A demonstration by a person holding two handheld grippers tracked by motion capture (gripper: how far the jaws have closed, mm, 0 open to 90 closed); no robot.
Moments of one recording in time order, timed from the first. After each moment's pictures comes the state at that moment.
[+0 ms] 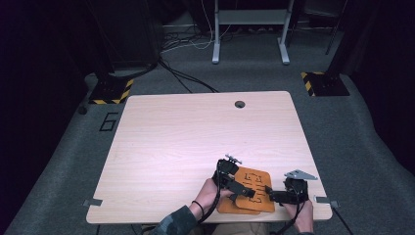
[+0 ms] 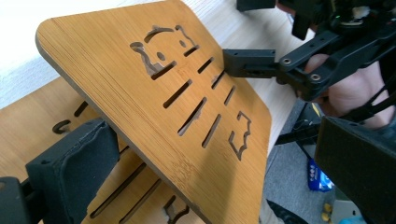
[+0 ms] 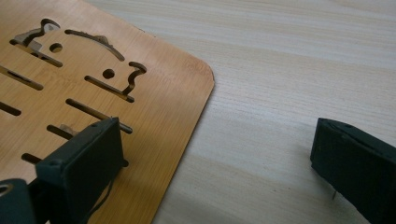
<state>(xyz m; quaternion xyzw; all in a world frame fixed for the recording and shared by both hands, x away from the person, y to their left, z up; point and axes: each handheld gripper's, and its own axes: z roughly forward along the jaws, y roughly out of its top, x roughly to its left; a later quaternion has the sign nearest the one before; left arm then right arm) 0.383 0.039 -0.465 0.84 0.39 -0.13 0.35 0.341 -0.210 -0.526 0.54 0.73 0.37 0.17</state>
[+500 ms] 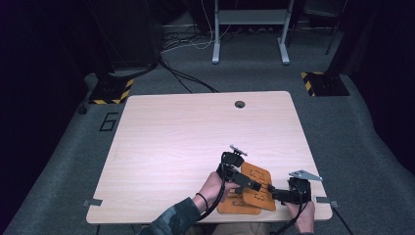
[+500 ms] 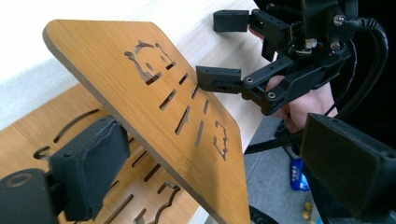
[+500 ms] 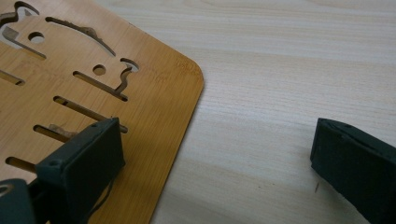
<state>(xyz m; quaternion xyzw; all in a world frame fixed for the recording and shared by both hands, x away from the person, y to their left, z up) 0.390 0.025 -0.435 0.84 0.39 -0.15 0.35 0.340 -0.218 -0.527 0.57 0.71 0.38 0.17</state>
